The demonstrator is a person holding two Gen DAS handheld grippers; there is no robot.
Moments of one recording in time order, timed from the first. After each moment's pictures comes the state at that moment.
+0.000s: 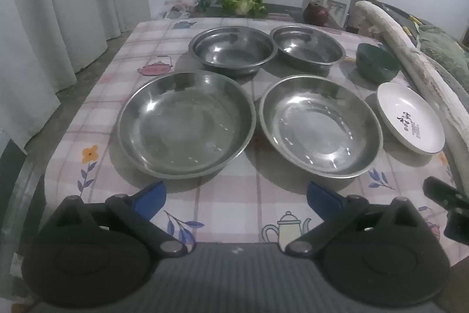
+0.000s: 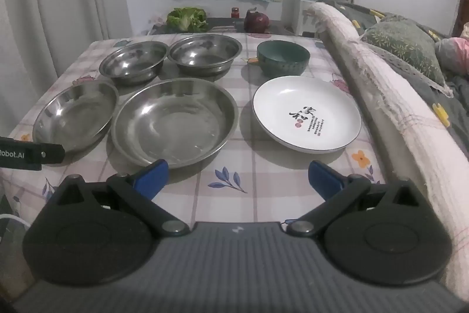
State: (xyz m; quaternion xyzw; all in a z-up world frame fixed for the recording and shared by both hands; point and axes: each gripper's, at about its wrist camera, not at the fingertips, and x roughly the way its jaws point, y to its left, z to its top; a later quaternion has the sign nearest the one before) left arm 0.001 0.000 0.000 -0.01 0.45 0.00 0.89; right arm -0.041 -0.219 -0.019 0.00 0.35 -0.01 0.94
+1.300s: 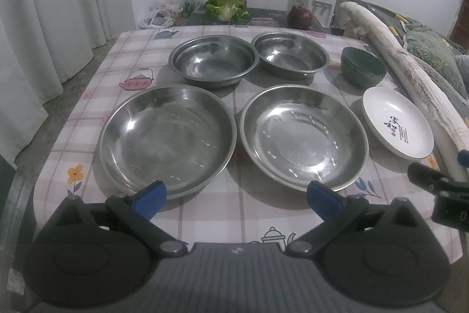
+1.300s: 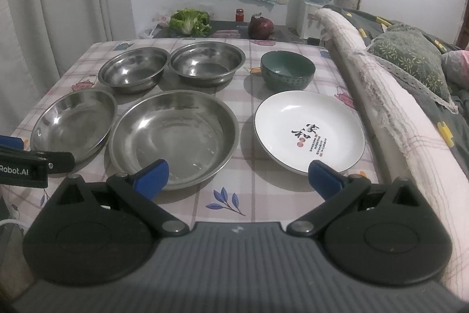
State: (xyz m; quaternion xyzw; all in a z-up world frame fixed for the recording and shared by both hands) left arm 0.018 -0.013 0.006 0.00 0.44 -0.03 0.90; right arm -0.012 -0.219 -0.006 -0.02 0.36 0.00 0.93
